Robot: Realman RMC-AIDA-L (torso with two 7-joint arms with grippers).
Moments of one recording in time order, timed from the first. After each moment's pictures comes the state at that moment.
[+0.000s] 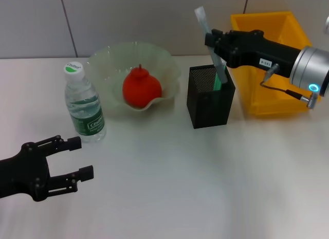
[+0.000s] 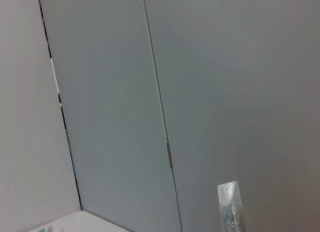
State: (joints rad) left arm -0.37 -2.01 0.50 0.62 2.01 1.83 -1.20; right arm 0.58 2.08 -1.12 -0.72 -1.38 -1.03 1.38
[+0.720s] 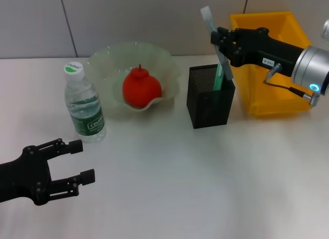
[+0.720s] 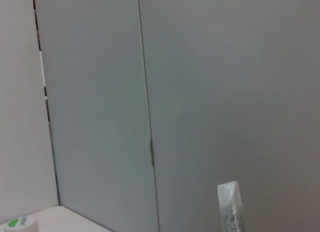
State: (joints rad) left arm -0.37 -2.02 0.50 0.62 2.01 1.83 -1.19; right arm 0.60 2.08 -1.08 -0.68 -1.37 -1.00 1.28
